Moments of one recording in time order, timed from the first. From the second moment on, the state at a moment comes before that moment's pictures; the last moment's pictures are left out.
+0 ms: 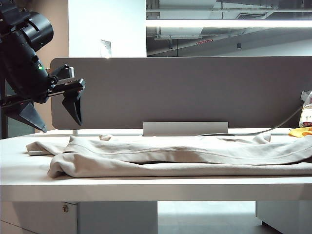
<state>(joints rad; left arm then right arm) -0.18 1.66 1.12 -0.31 0.12 -0.12 -0.45 2.11 1.56 -0.36 -0.26 0.24</state>
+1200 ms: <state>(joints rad) -0.18 1.66 1.12 -0.30 0.11 -0.15 -0.39 2.28 1.79 -0.46 -0.30 0.23</state>
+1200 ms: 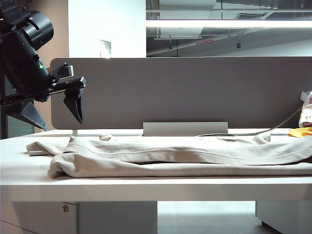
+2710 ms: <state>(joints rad) -0.18 1.66 1.12 -0.34 0.11 -0.15 -0.22 2.15 1.78 -0.45 -0.40 0.24</state>
